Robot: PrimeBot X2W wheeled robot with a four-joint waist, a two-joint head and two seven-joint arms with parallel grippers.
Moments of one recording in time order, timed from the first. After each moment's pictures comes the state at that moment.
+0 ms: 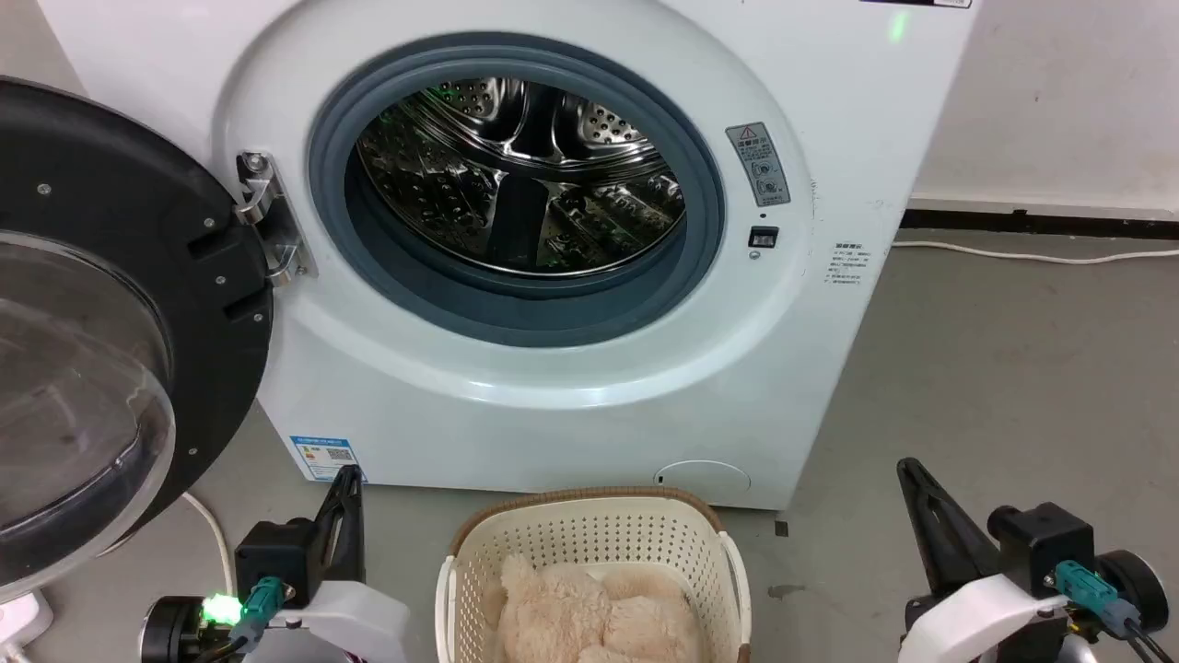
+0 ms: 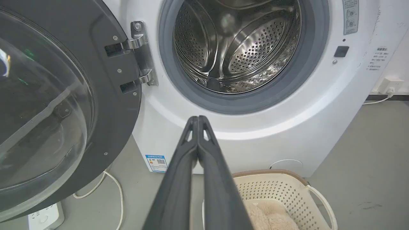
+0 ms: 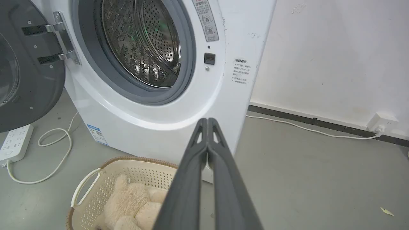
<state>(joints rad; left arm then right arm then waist) 0.02 0.05 0.00 0.00 0.00 0.00 0.00 0.01 -0.05 0.00 0.00 0.01 0.13 0.00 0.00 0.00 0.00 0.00</state>
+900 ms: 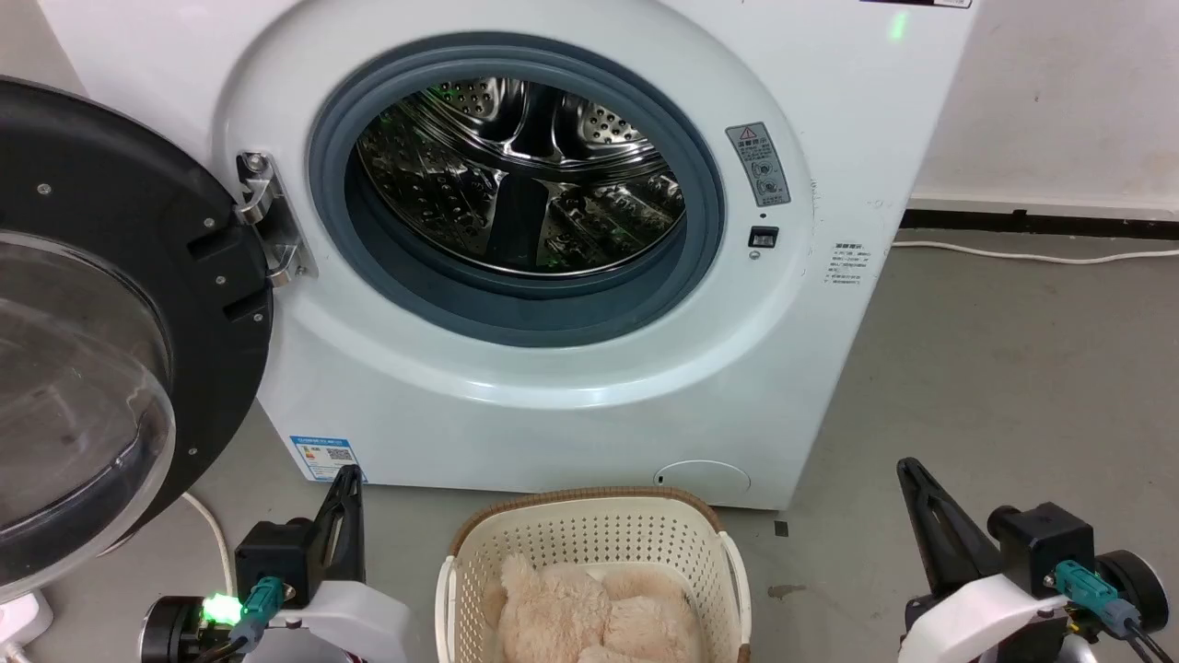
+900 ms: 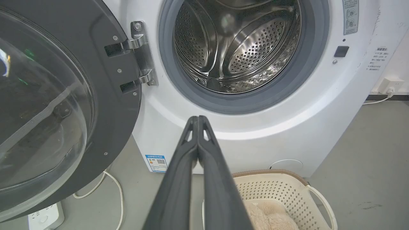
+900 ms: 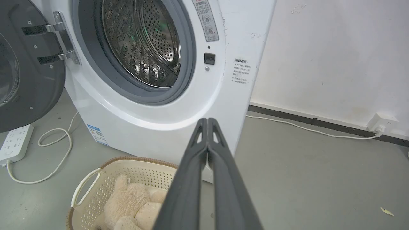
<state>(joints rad) 0.02 0.05 0.00 0.00 0.00 0.00 0.00 0.01 -0.05 0.00 0.00 0.01 0.13 0.00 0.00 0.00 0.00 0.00</state>
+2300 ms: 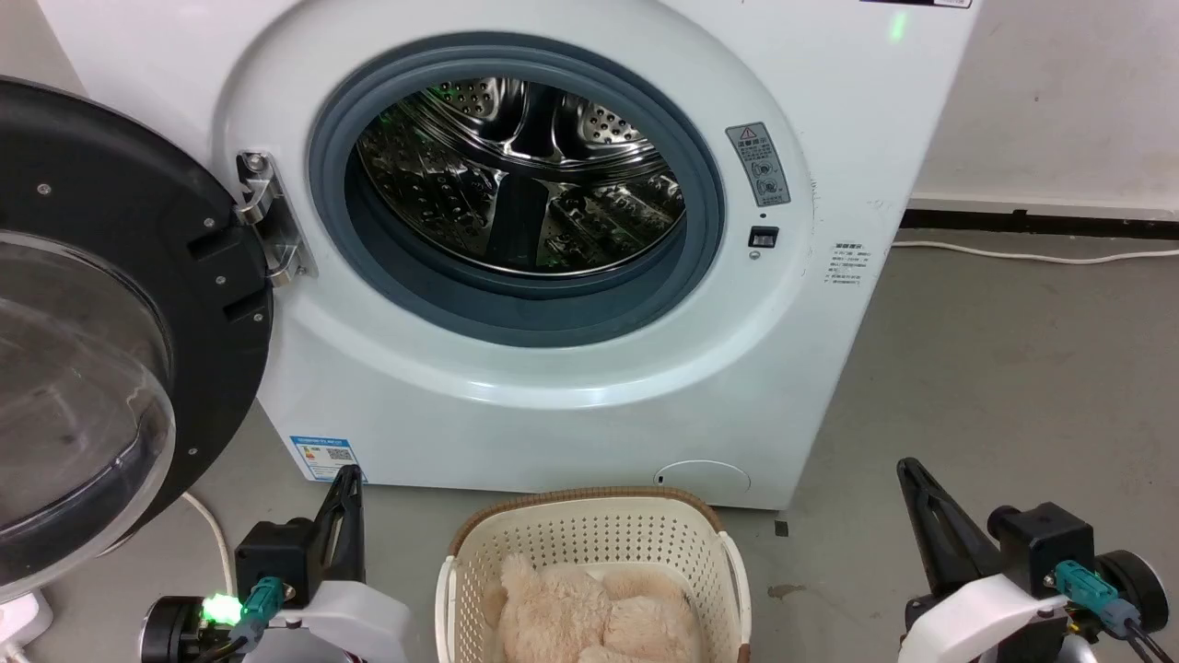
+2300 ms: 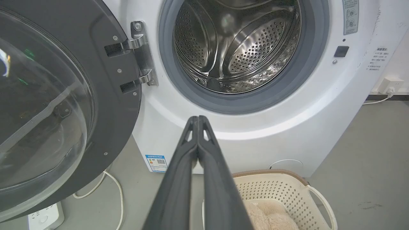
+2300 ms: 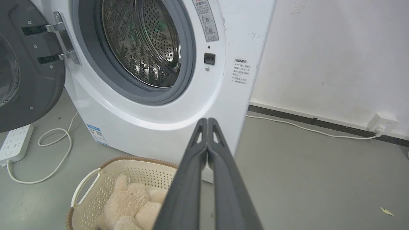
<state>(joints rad) 0.02 0.05 0.00 0.00 0.00 0.00 0.00 0.01 -0.05 0.00 0.00 0.01 0.13 0.00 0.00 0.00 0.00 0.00</state>
